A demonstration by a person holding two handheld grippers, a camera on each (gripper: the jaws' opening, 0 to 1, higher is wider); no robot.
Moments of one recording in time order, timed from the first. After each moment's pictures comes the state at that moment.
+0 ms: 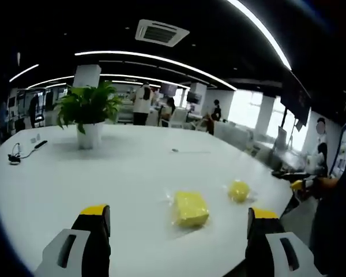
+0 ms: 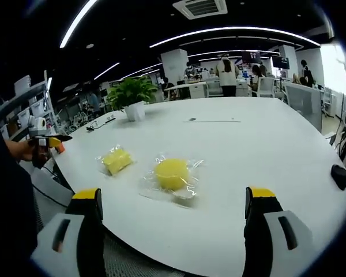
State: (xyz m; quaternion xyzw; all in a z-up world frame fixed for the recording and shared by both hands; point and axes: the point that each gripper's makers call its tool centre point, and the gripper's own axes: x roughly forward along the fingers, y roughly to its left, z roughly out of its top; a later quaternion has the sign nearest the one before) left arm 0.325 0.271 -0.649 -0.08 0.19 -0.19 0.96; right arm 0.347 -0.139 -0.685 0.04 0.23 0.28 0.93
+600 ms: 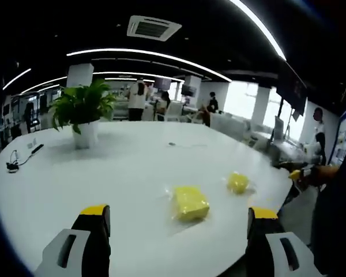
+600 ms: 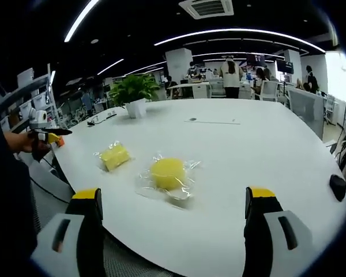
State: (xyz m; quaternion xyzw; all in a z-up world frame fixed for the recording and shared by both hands) left arm 0.321 0.271 -0.657 -0.04 0.21 -0.20 0.96; right arm 0.352 -0.143 -0.687 0.01 0.23 0.30 0.93
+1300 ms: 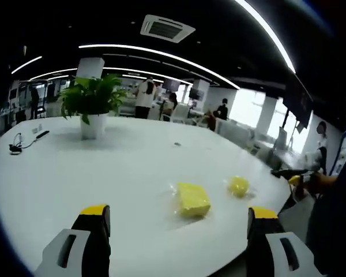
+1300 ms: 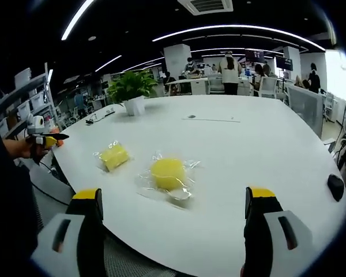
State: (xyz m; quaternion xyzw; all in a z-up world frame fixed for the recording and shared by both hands) left arm 0.310 0.283 -0.661 -0.09 0.22 -0.19 0.95; right arm 0.353 -0.141 -0.682 0.01 0.25 0.29 0.92
